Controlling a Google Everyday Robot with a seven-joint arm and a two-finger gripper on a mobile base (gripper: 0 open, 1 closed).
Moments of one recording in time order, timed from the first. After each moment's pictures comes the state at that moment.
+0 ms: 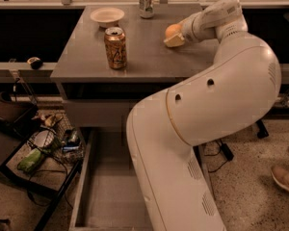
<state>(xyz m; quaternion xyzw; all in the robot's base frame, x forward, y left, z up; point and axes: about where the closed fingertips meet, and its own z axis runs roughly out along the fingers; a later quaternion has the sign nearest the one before) 0.900 -0.135 0.855 -0.45 0.73 -0.02 0.51</state>
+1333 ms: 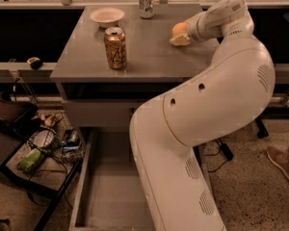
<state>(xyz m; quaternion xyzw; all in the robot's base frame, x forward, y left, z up) 0.897 -0.151 0.852 -0.46 0.74 -0.03 0.49</state>
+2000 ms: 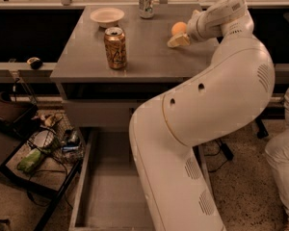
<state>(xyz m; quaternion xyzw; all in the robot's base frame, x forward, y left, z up) 0.897 -0.151 0.852 -0.46 0.74 -0.03 0.49</state>
